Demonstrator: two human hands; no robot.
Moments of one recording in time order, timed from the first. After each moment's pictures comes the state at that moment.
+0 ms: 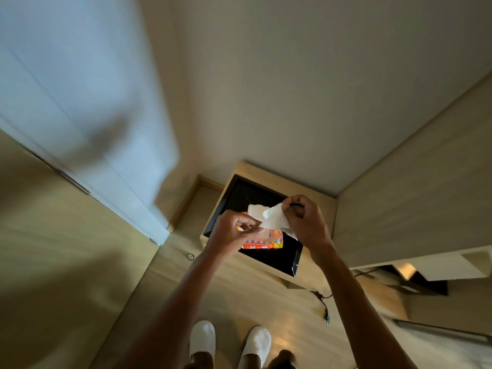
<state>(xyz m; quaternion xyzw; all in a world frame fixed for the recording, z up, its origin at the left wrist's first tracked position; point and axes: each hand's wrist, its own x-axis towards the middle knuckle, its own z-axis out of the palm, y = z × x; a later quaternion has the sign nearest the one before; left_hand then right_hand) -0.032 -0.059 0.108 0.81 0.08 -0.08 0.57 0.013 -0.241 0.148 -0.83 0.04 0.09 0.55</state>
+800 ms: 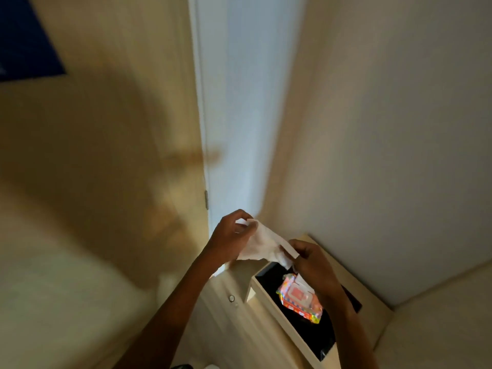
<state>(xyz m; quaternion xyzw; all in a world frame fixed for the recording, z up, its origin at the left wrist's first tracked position) -0.174 0.004 0.325 0.74 0.28 0.13 0.60 -0.073 -0.177 0.313 -0.76 -0.27 0.27 0.52</state>
